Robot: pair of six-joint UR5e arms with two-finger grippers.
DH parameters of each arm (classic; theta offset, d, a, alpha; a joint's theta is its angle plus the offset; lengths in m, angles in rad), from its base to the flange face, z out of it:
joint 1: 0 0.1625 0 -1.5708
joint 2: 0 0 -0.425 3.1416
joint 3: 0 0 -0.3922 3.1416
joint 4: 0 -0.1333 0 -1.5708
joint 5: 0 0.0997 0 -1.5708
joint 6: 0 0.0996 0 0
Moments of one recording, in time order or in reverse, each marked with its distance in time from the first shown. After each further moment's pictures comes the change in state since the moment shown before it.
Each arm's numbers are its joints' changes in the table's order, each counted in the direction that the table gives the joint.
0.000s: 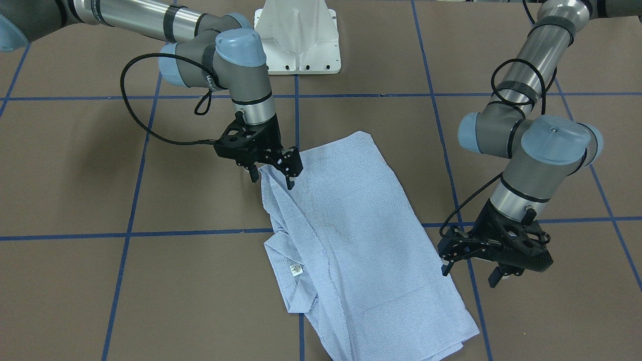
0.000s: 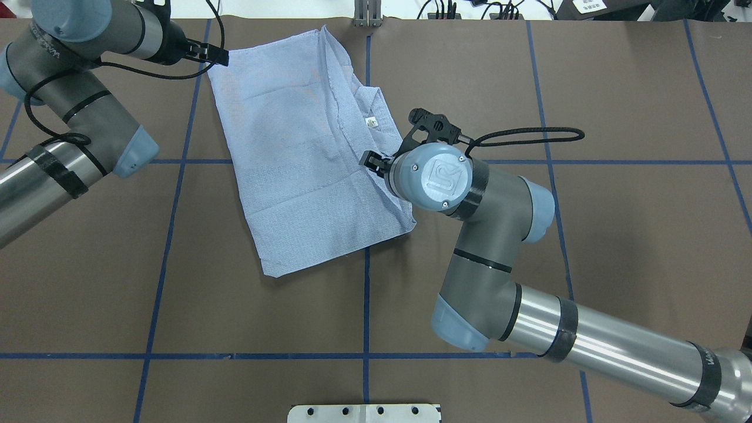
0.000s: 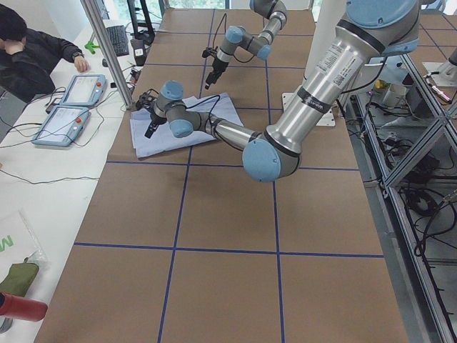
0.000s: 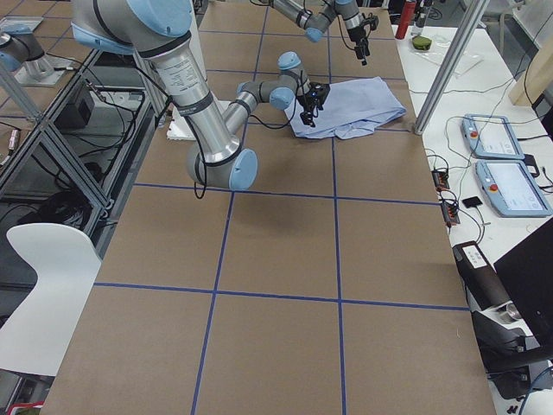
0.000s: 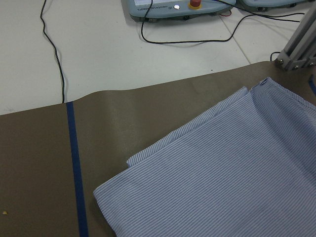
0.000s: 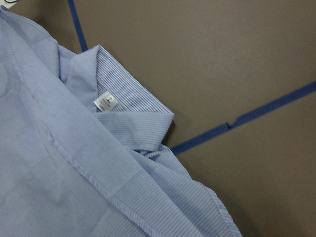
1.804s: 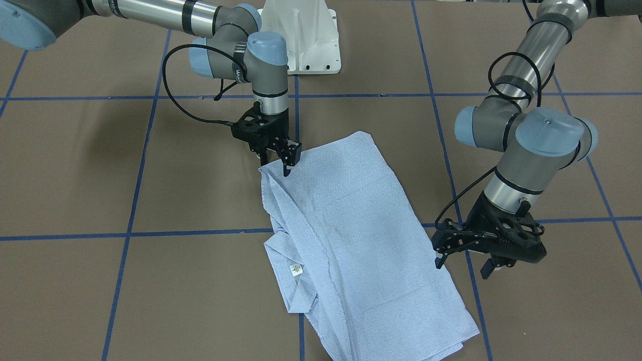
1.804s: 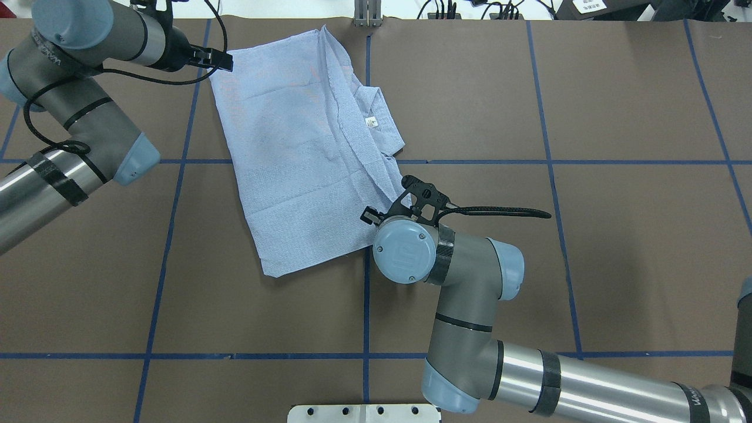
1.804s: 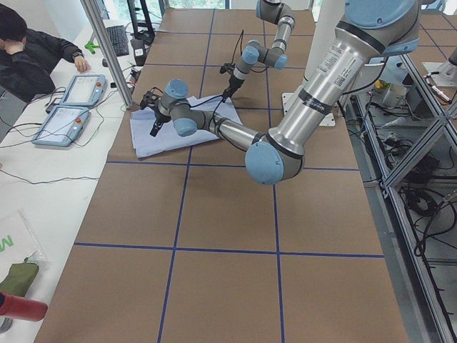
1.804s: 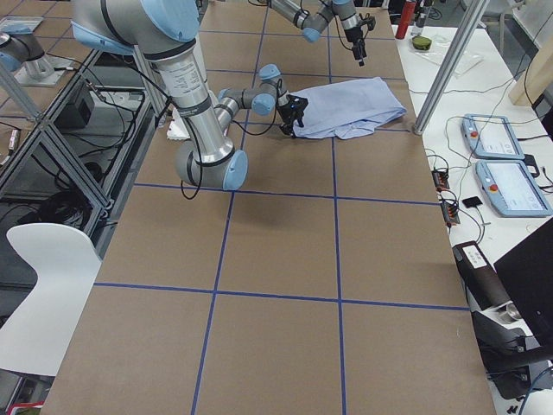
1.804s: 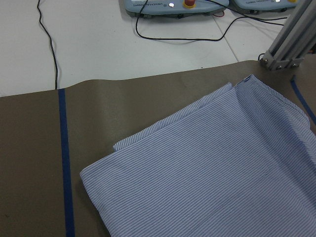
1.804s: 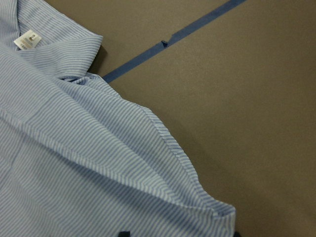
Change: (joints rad) left arm 0.013 -0.010 -0.023 -0.006 -0.003 -0.048; right arm -0.126 0.012 -0.041 0.060 -0.122 0.163
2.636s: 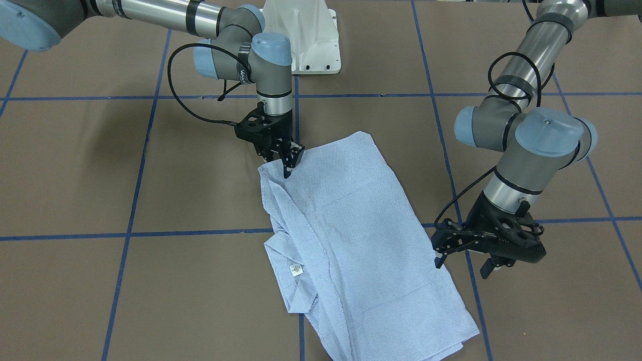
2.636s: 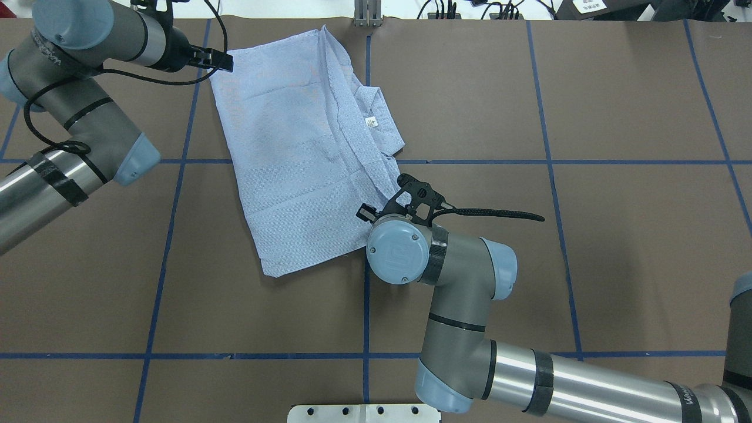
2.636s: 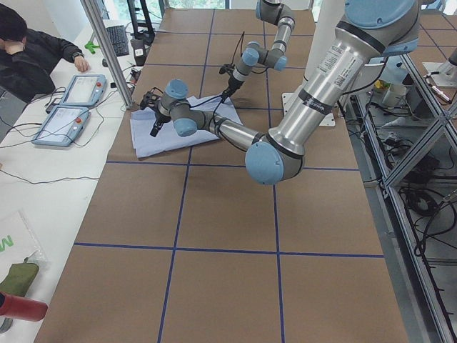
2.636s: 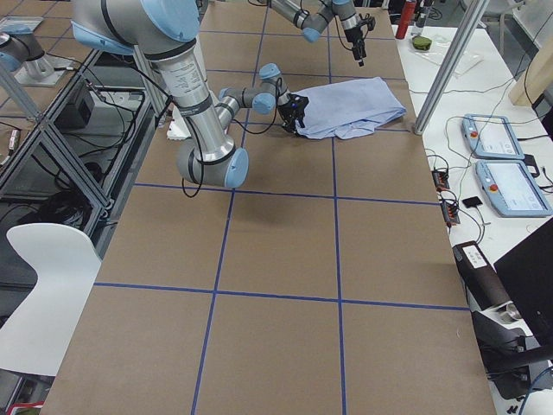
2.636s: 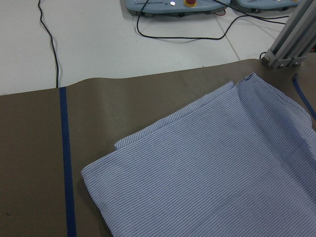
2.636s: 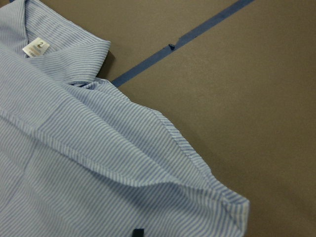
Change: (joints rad) left arm 0.001 0.000 -0.001 -0.001 -0.001 0.000; right arm -0.003 -0.023 -0.014 -0.008 -0.025 0.025
